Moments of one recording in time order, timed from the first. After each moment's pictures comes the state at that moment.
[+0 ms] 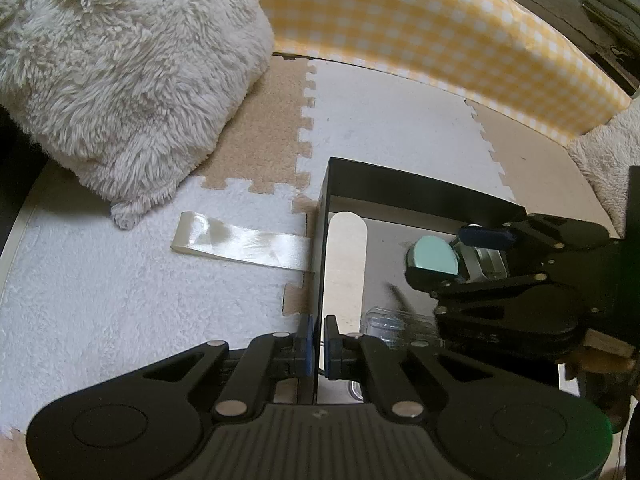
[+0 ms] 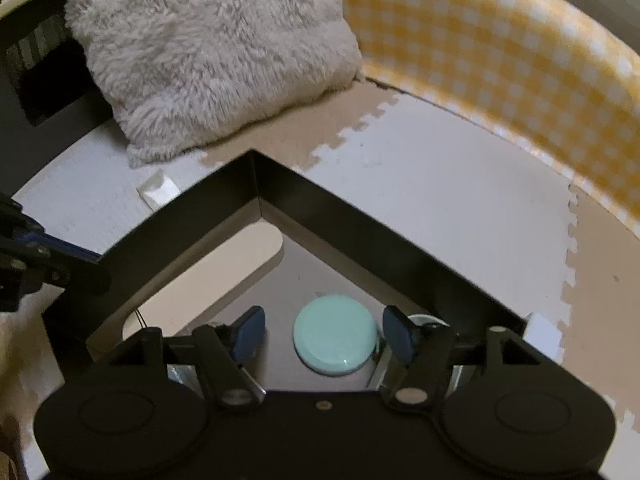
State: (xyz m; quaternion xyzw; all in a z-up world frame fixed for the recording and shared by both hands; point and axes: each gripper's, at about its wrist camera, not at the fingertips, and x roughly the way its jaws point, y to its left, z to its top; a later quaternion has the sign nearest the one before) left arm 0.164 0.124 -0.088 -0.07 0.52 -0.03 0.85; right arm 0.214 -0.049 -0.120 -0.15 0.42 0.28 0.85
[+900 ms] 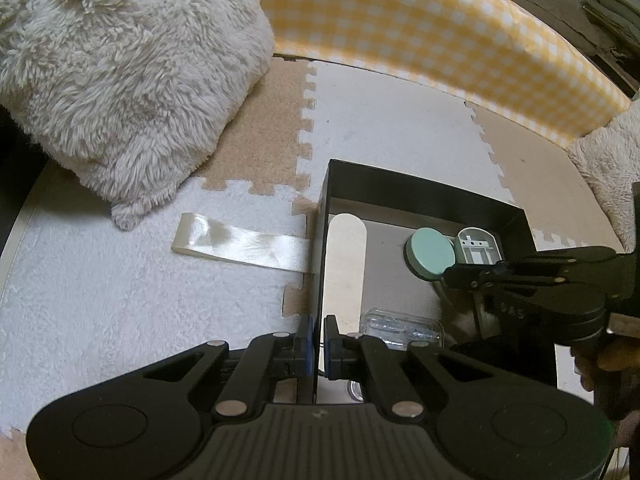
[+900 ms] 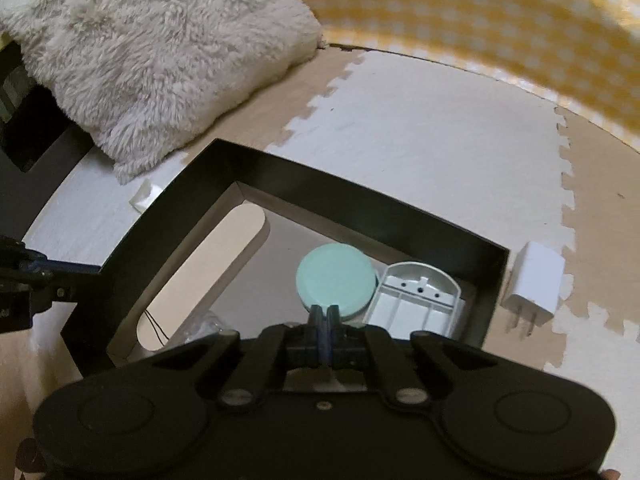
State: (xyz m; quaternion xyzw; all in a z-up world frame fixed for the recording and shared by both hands) left arm 0.164 0.125 -0.087 -0.07 0.52 -0.03 0.85; right arm 0.221 -0.076 -0.120 -0.06 0.48 0.25 0.84
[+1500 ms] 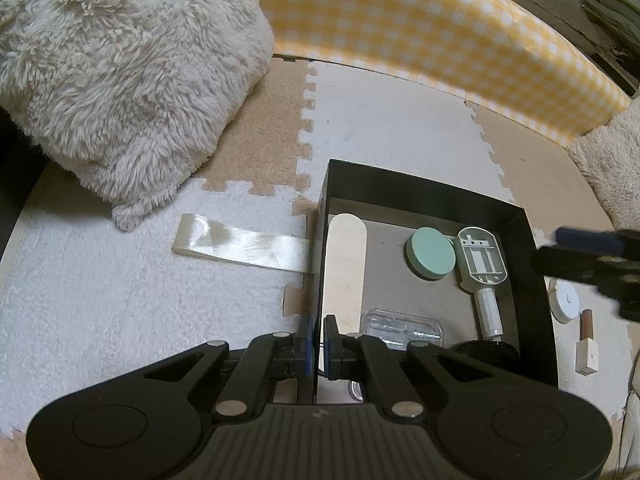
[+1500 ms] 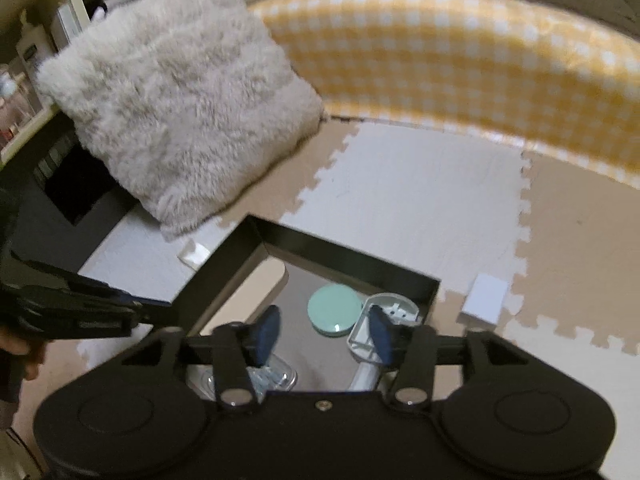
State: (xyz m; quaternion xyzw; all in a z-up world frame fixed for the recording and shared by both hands) left arm 0.164 0.126 -0.087 -0.07 0.52 -0.03 0.85; right arm 0.190 -0.124 -0.049 0.00 0.42 0.27 0.87
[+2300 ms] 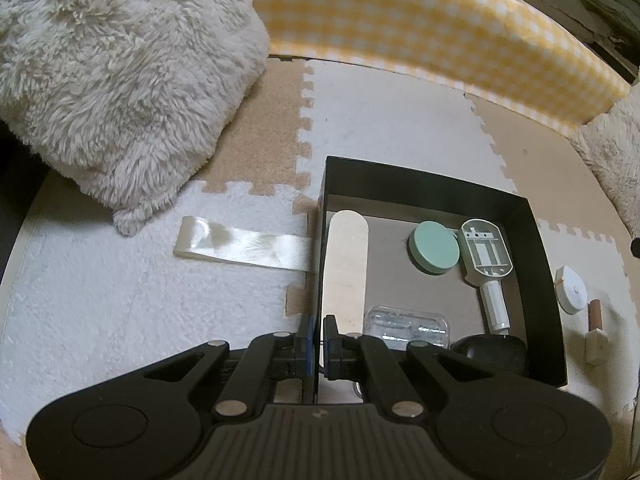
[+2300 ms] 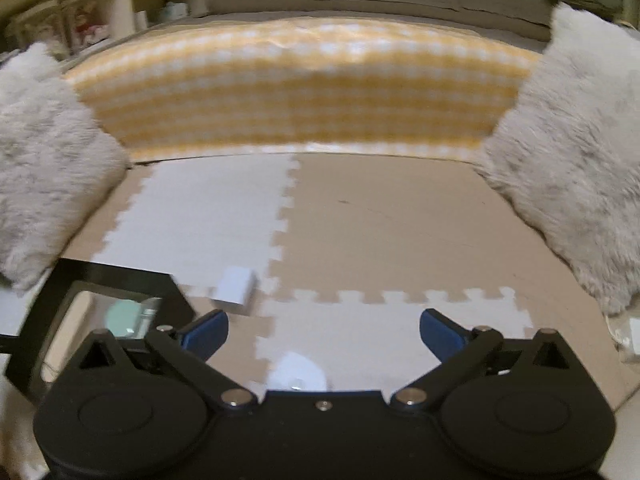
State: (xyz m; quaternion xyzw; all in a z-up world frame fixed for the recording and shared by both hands) left arm 0.165 0.121 -0.089 -0.05 0.52 -0.02 0.85; right arm 0.171 -0.263 -0.053 0.02 0.39 0.02 0.92
